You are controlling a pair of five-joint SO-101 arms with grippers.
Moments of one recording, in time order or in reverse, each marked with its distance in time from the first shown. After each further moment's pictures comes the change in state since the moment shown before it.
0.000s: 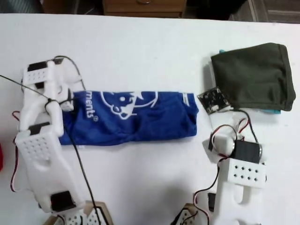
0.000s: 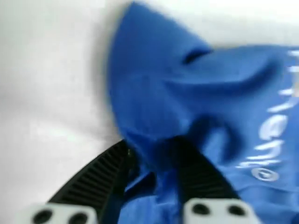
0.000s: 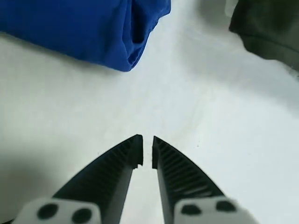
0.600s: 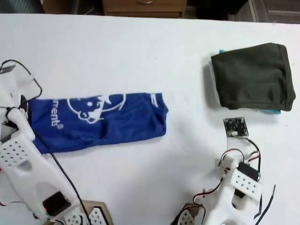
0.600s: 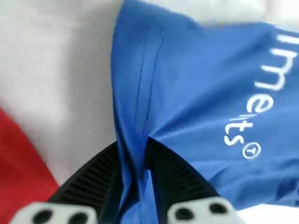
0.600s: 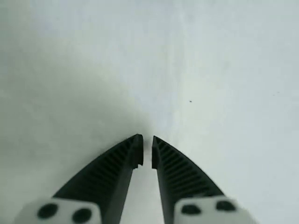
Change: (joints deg) left arm -21.6 1.5 -16.7 12.9 -13.8; right arm 20.7 0.0 29.5 -30.0 -0.2
